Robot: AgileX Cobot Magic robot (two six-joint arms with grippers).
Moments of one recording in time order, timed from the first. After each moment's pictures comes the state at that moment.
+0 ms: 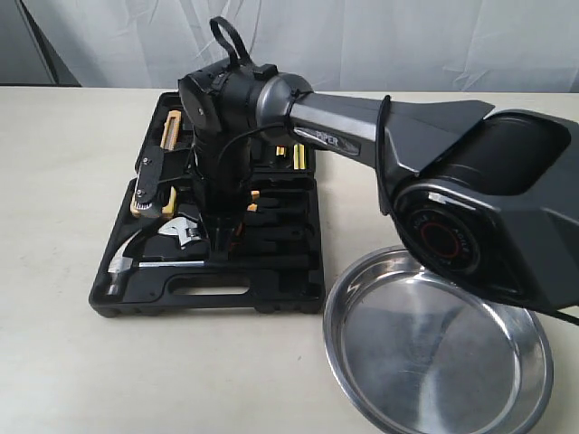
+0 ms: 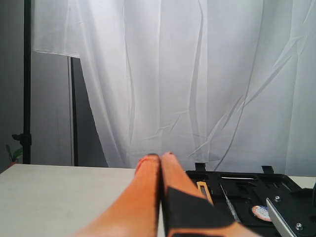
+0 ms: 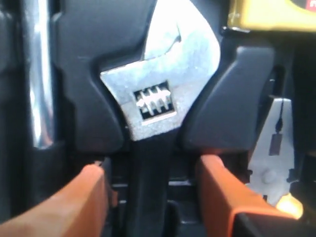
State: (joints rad) left arm 0.13 -0.01 0.00 0.03 -0.09 -0.11; right arm 0.78 2.46 -2.10 0.03 1.12 -0.87
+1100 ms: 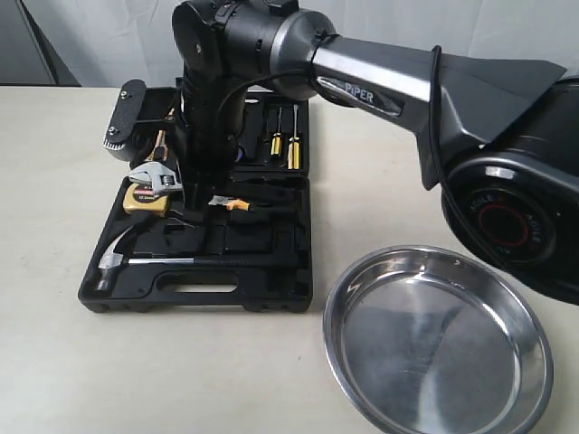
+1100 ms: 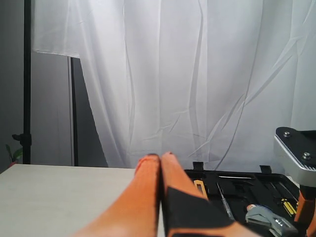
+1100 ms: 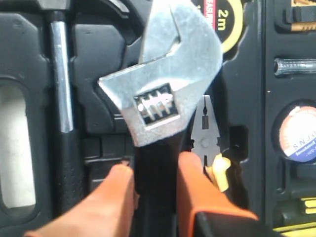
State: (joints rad) left arm 0.13 -0.01 0.00 0.03 -0.09 -0.11; right arm 0.79 2.32 -2.10 0.07 1.11 -0.79
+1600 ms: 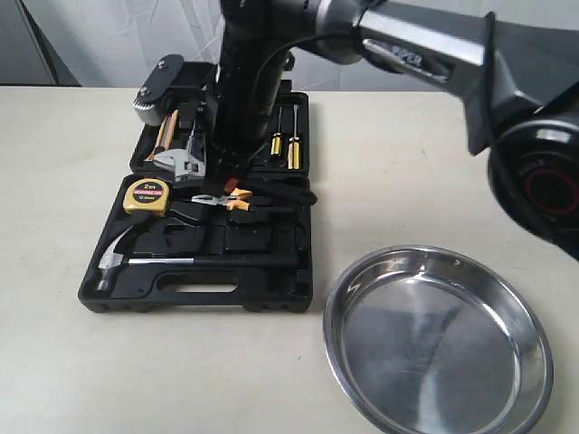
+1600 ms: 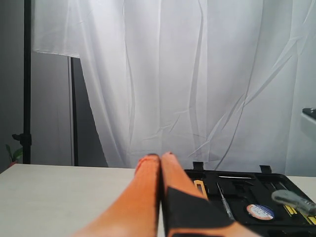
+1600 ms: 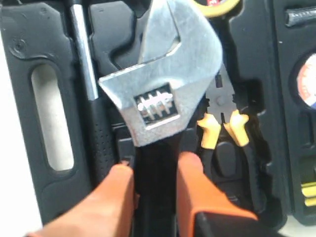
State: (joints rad) left arm 0.13 -0.01 0.00 0.03 -0.09 -0.11; right arm 0.69 2.25 -2.07 0.22 1.22 -0.76
